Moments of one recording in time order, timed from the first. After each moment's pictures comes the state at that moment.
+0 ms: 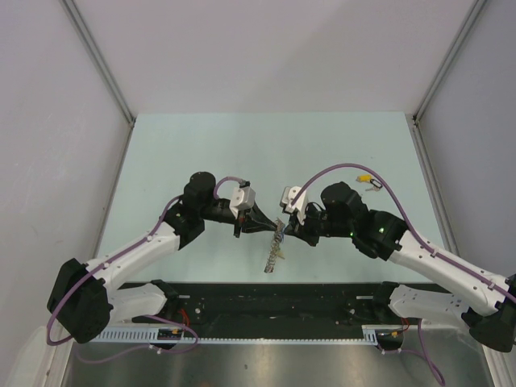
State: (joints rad) left arm -0.65 1.14 0.72 0.21 1.06 0.16; right arm 0.93 1.00 0.96 -0.49 -0.29 -0.22
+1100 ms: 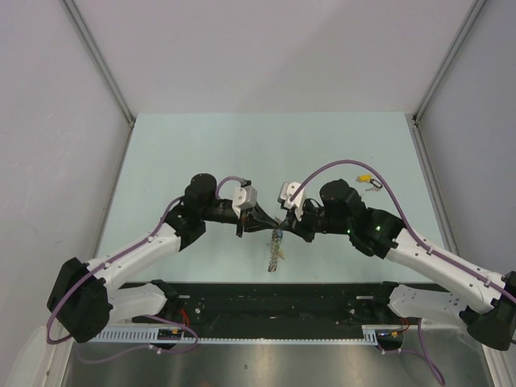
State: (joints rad) left arm -0.66 1.14 0.71 0.23 1.01 0.14; right arm 0.92 1.02 0.96 -0.41 -0.30 -0.21
